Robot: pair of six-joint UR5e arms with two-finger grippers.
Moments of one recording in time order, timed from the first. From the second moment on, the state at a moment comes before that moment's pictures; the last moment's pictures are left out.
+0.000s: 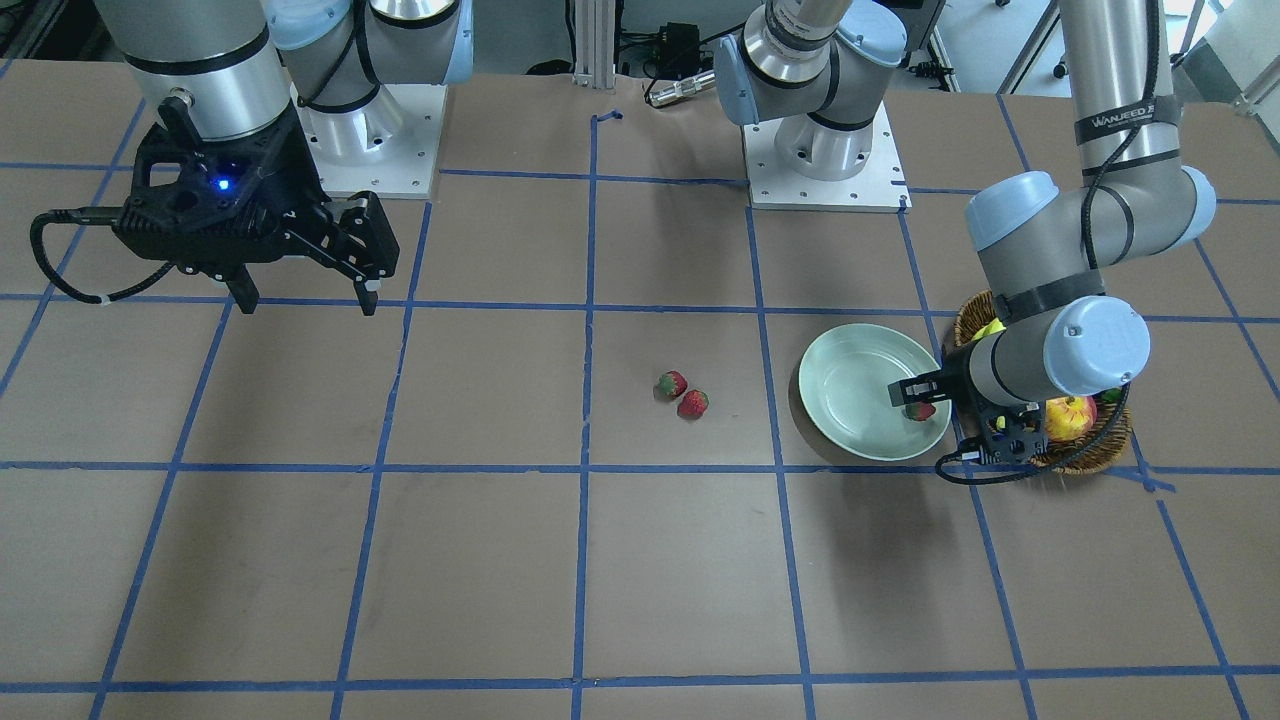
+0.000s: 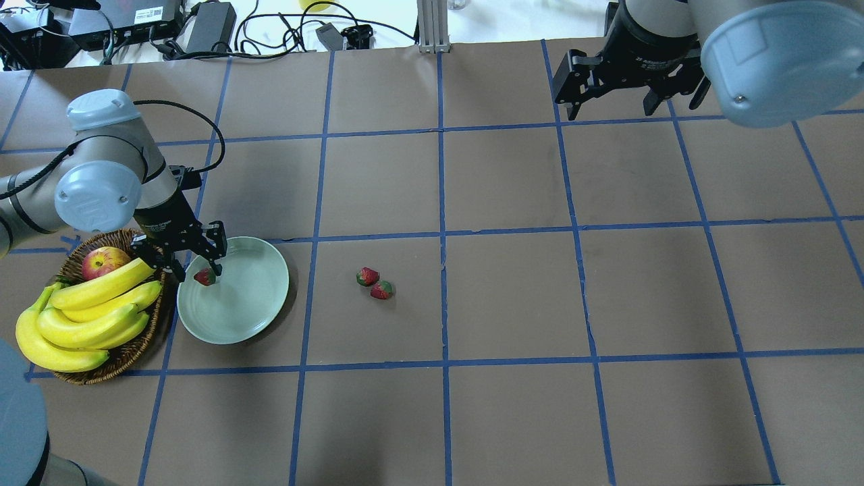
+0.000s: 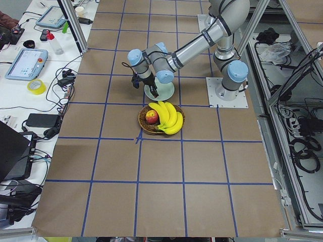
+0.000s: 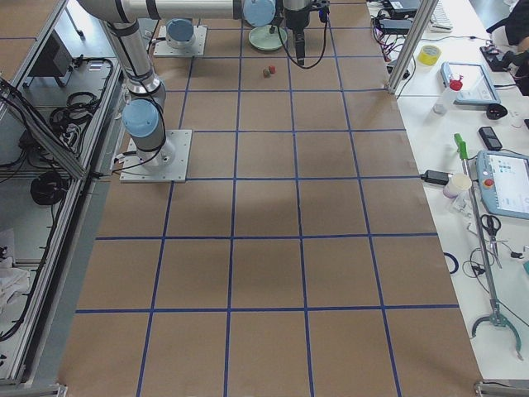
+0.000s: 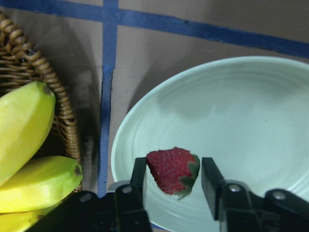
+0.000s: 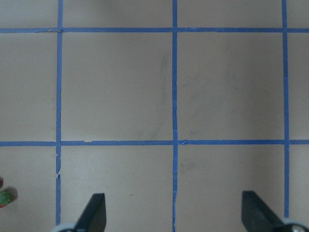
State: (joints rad) left arm -1.26 -1.90 -1.87 -1.28 1.67 0.09; right arm 1.63 -1.52 1.55 -1.77 -1.59 0.05
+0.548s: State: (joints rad) left arm -1.43 -1.90 -1.77 -1.29 1.61 -0.01; right arm 1.63 -1.52 1.55 -1.78 -1.57 0.05
